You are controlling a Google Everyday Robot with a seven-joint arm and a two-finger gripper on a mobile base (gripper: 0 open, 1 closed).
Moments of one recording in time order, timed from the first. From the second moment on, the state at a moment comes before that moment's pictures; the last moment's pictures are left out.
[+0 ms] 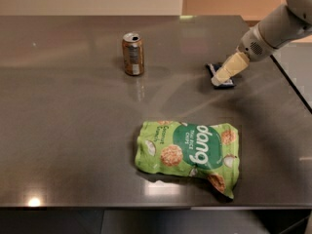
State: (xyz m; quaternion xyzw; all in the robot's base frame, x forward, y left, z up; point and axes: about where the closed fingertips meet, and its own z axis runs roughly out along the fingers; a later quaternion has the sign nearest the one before) arm 0.665 -0.220 0.866 -0.44 0.85 0.11 0.27
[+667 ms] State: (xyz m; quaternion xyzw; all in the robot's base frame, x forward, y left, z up) arm 0.672 -0.220 0.848 -0.44 0.85 0.11 0.26
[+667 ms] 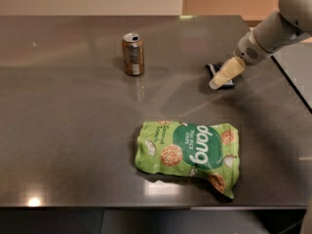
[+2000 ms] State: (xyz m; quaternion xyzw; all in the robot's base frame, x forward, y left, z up) arm 0.675 -0.222 0.833 -0.44 0.86 0.10 0.25
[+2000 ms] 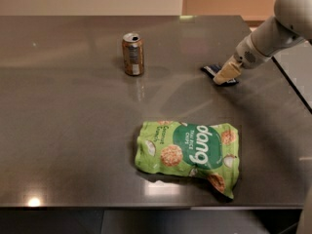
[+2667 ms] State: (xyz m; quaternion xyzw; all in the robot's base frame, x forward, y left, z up) arm 0.667 -0.225 0.835 -0.44 0.86 0.10 0.24
